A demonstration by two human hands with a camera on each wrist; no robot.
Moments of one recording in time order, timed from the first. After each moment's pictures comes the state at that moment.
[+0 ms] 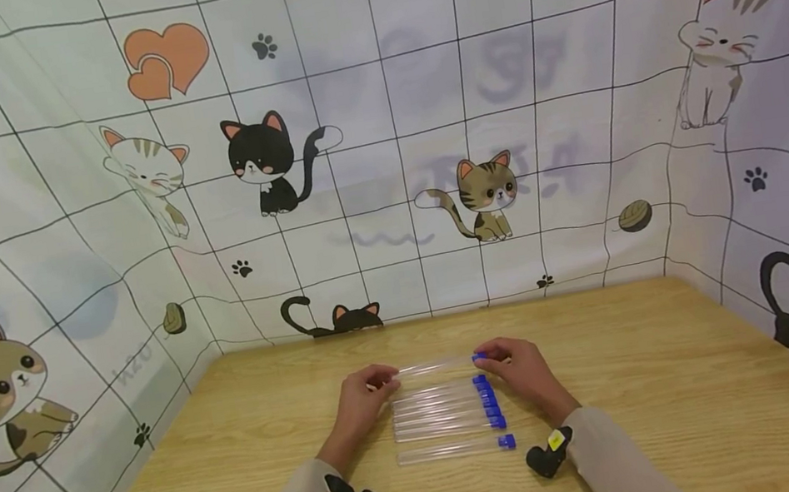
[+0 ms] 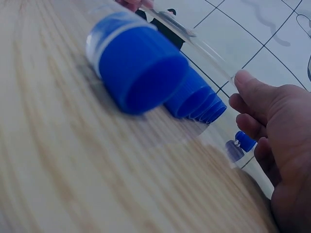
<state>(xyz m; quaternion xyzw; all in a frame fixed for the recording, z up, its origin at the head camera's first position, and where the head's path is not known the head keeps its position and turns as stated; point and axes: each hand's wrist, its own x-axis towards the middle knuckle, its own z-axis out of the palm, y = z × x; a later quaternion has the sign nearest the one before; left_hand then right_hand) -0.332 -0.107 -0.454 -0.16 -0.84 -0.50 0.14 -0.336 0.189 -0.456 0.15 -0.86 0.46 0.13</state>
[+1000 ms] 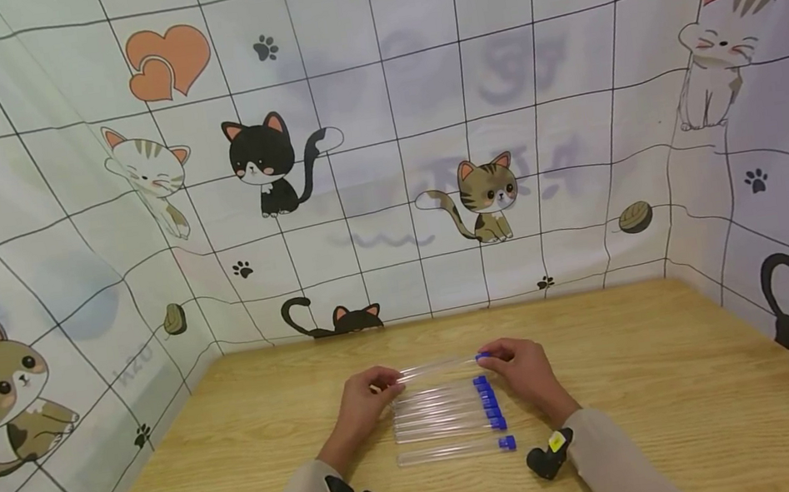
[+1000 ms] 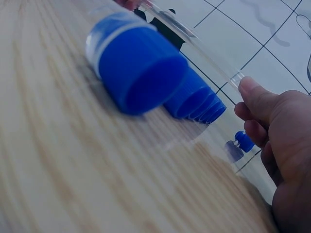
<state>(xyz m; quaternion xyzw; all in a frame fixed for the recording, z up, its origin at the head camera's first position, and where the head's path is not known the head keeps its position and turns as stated) -0.331 -0.108 -0.453 -0.19 -0.84 -0.49 0.13 -0.333 0.188 -0.453 0.12 -0.88 0.43 0.18</state>
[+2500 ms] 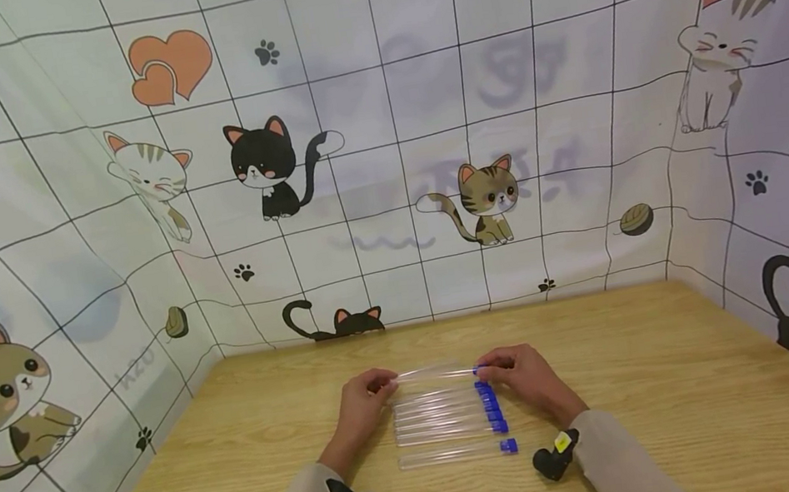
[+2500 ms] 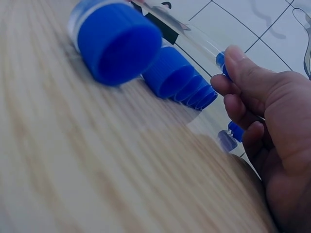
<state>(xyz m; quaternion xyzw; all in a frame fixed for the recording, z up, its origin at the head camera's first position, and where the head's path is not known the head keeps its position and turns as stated) -0.334 -0.108 -0.457 -0.16 -0.84 -0.49 0.17 -0.333 0.197 -0.453 0.18 -0.85 0.49 0.06</state>
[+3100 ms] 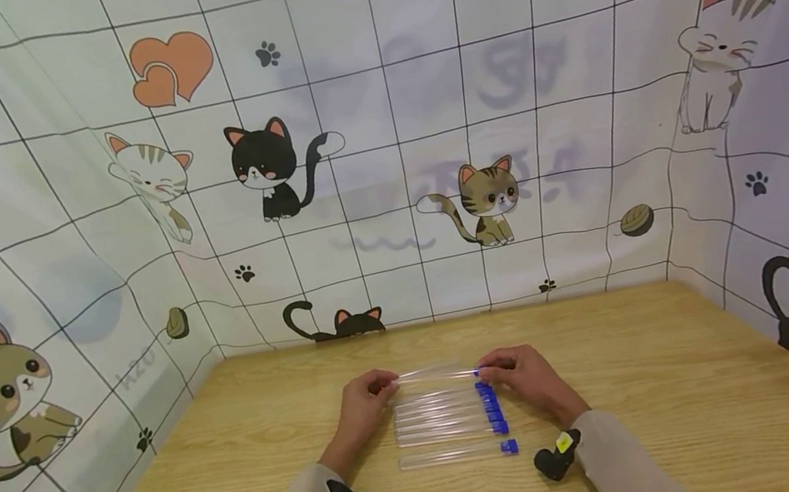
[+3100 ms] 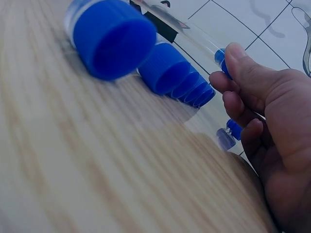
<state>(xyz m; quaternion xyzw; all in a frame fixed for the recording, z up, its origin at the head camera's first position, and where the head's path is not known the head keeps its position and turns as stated) -0.335 -0.108 -0.457 -0.16 -0.84 -0.49 0.16 -0.333 0.198 -0.453 0.18 -0.84 0.51 0.04</state>
